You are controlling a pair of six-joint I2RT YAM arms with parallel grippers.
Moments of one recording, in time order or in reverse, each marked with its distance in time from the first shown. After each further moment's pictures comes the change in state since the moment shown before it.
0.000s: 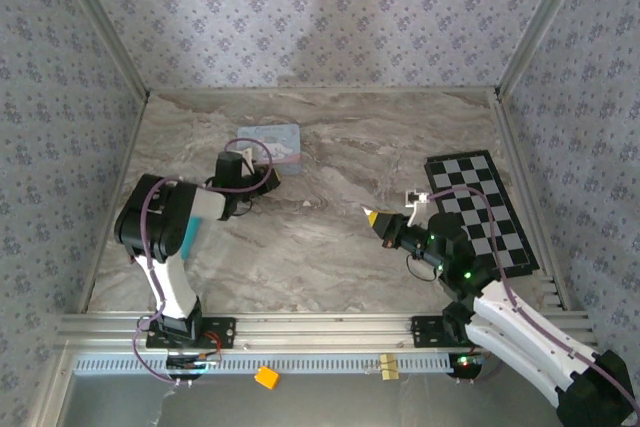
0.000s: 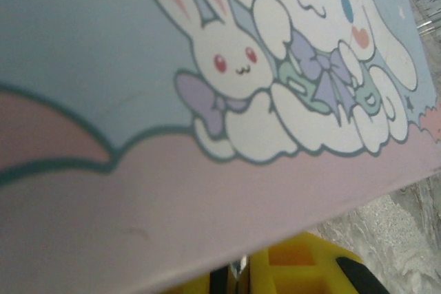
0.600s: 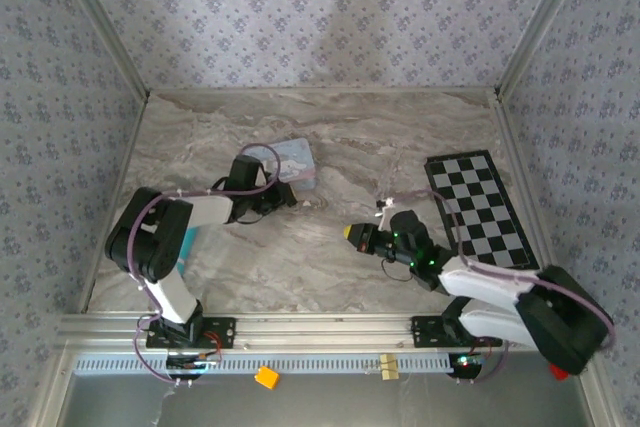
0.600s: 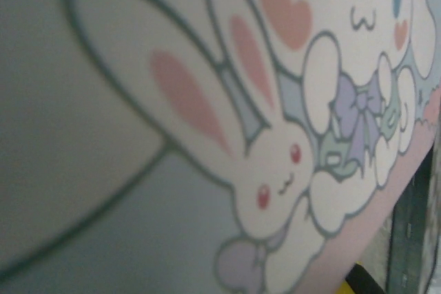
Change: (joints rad) left arm -0.146 -0.143 0.019 -0.340 0.074 -0.248; right arm 0.142 0.554 -0.027 0.399 -0.009 0.225
